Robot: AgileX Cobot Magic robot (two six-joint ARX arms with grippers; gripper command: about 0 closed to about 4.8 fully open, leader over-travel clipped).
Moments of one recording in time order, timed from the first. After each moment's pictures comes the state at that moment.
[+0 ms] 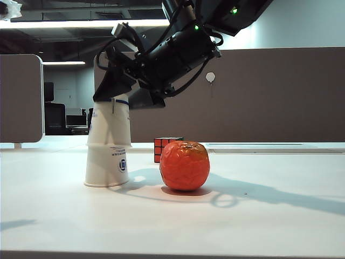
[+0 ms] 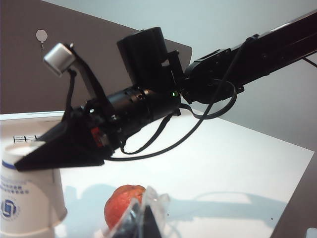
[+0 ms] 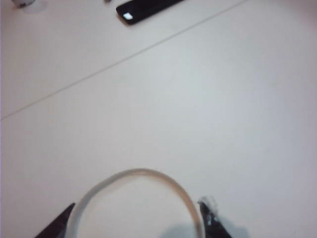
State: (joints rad) left arm -0.20 0.00 0.01 0.23 0.69 -0.29; right arm 0.69 1.91 1.35 0.08 -0.44 0.00
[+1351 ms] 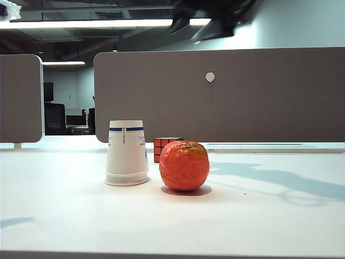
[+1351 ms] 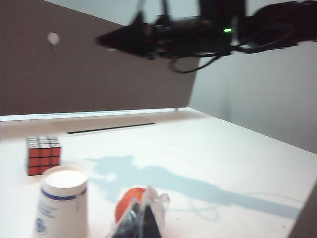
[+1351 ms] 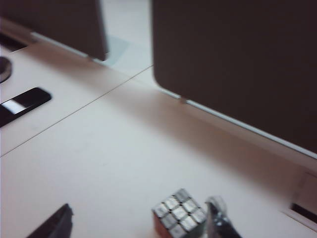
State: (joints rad) left arm -0.20 0.01 0.01 0.23 0.65 -0.29; right arm 0.51 1.60 1.35 0.04 -0.13 -0.01
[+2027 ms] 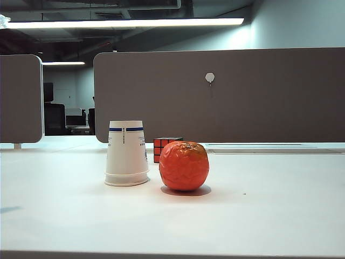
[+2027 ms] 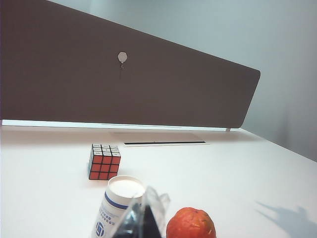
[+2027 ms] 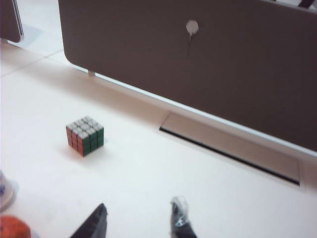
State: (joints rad) left arm -0.20 0.01 0.01 0.23 0.42 -0.29; right arm 0.26 0.69 0.88 -0.36 -0.06 -0.16
